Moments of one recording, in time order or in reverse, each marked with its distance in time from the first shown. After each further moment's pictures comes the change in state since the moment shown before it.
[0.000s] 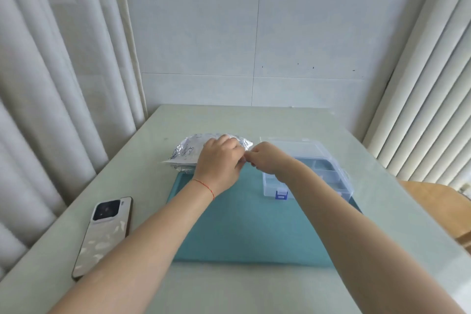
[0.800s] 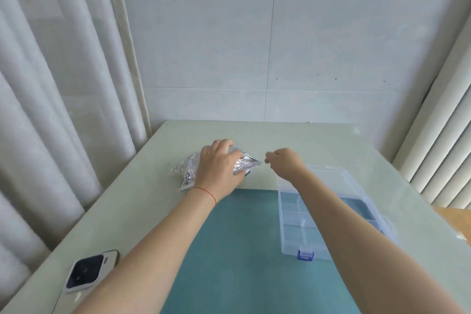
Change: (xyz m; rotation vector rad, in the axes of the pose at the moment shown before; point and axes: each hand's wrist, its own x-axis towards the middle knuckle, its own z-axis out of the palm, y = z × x) left_hand 0.061 -0.071 0.055 0.014 -0.118 -0.227; right_hand 0.127 0.018 -0.027 0.064 0.203 0.076
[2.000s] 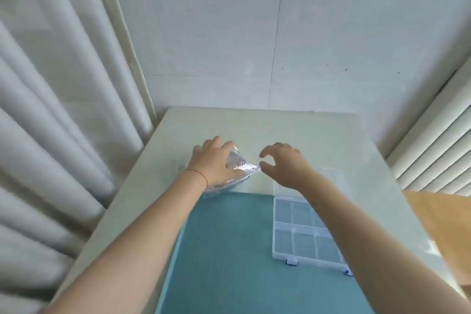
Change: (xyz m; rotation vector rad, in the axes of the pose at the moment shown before) left_hand 0.060 -0.011 -0.059 -0.038 -0.598 -0.227; right_hand -0.013 -0.040 -0.057 -0.462 -0.127 -0.379
